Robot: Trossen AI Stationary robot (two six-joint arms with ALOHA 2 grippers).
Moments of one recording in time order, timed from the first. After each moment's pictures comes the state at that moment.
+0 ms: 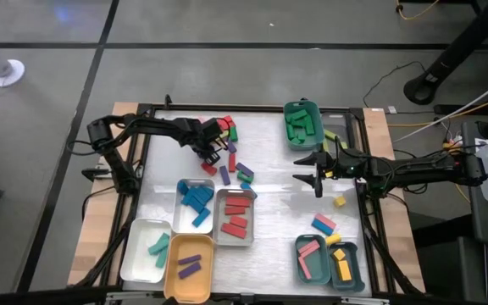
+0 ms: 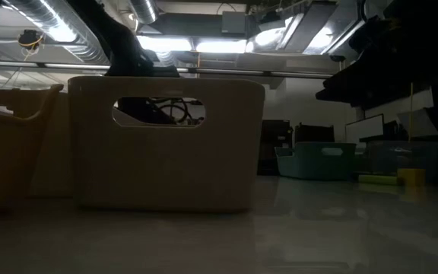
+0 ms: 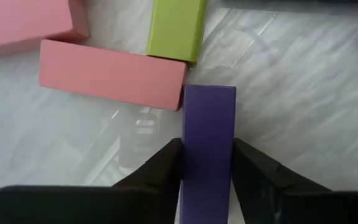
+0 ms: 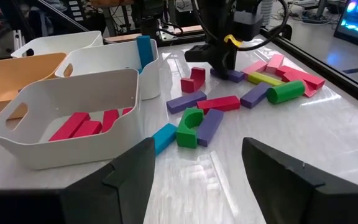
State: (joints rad) left arm 0.49 1.71 0.93 -0.53 -0.18 -0.21; right arm -0.09 0.77 0.25 0.26 -0.01 0.09
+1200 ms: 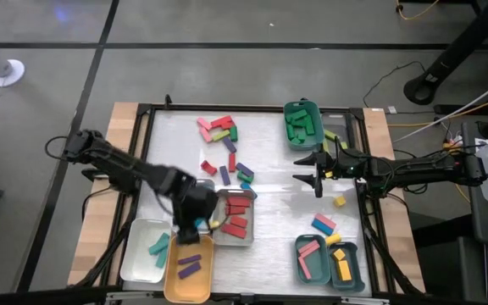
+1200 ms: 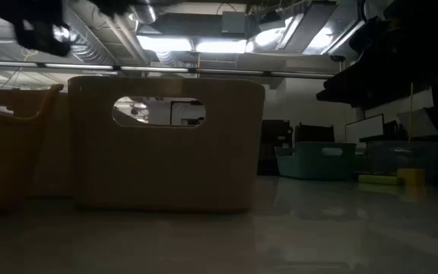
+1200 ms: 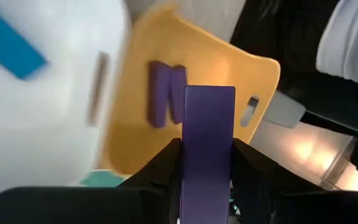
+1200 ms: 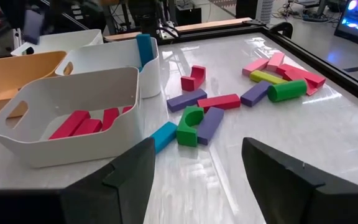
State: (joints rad) left arm -0.32 1.52 1.18 -0.90 0.57 -0.78; right arm -0.09 0.77 0.25 0.25 -0.01 0.09
